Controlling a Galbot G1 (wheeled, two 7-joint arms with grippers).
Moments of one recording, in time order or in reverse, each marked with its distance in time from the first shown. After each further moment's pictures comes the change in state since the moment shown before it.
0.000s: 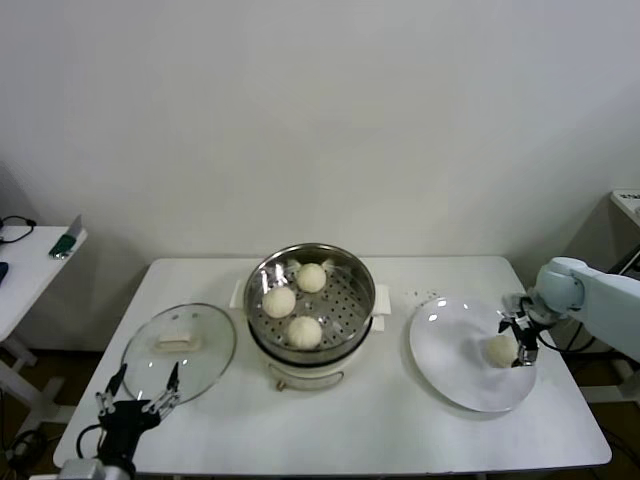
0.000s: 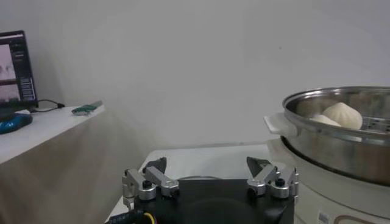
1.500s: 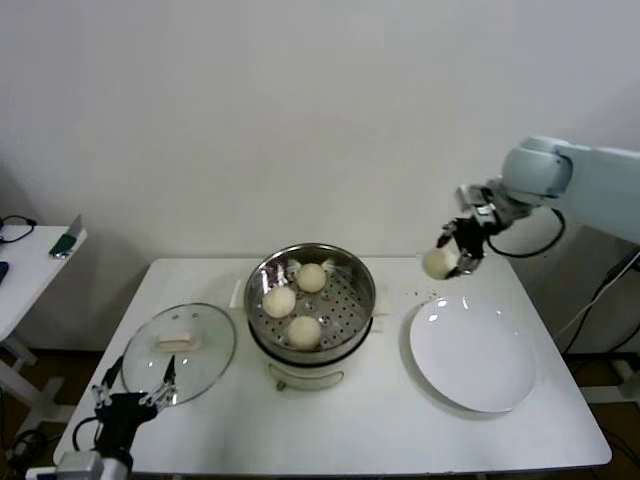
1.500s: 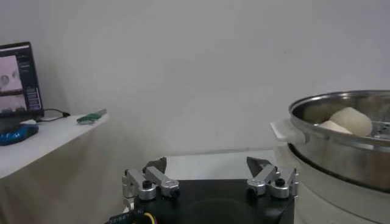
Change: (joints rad) left arm -0.028 0.017 -0.003 0.000 0.010 0.006 -0.020; right arm 0.802 0.207 -0.459 0.334 0.565 -0.111 -0.016
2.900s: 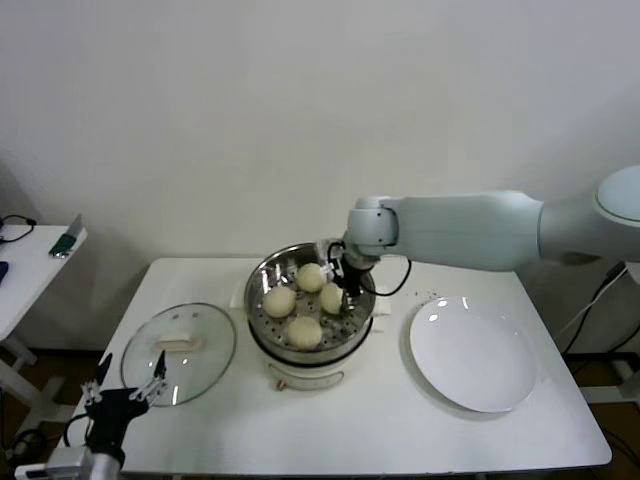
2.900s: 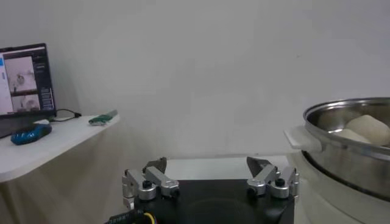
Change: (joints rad) left arm -0.016 0.003 -0.028 -0.001 -0.033 0.014 -0.013; right arm -0.302 0.412 0.077 -0.092 0.037 -0.216 0.265
